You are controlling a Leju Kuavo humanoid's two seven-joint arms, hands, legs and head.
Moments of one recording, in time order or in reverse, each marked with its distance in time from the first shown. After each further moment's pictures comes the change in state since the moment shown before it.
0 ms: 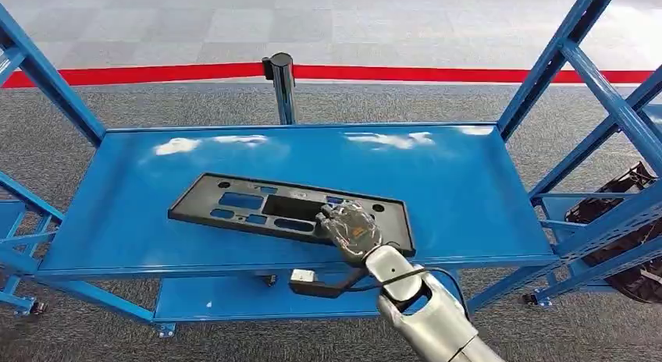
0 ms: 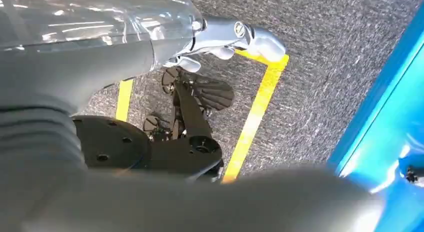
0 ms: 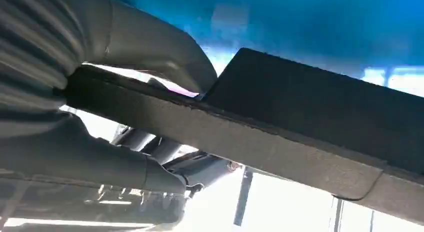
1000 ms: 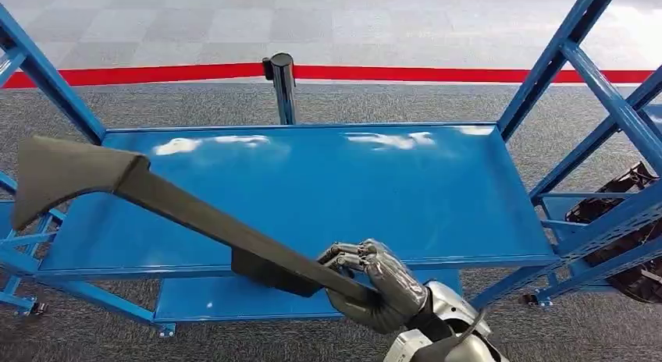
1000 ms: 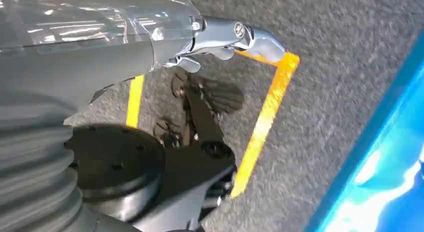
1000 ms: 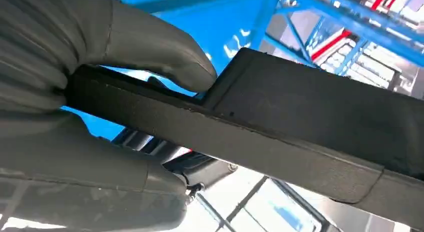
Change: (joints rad) left arm 0.016 0.010 -0.009 0.000 -0.023 0.003 0.026; right arm 0.293 -0.178 -0.093 -0.669 -1.066 0.314 -0.358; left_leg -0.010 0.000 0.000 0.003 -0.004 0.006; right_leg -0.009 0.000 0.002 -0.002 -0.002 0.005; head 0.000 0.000
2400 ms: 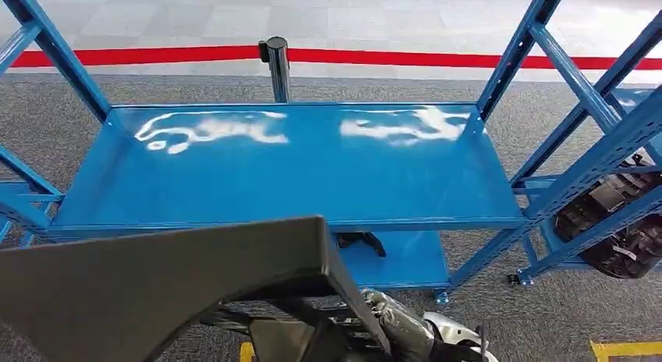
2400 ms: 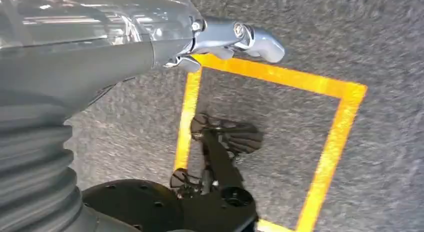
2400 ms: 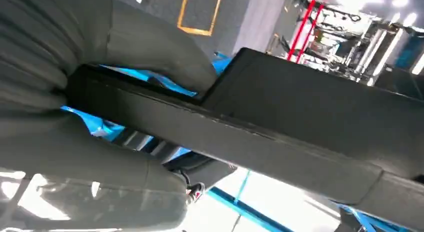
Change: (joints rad) left arm 0.011 0.053 -0.034 -0.002 -0.100 0.061 0.077; right arm 0.061 -0.088 0.049 0.011 -0.289 0.207 -0.216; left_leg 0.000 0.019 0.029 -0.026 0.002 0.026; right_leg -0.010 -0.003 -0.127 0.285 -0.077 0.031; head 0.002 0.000
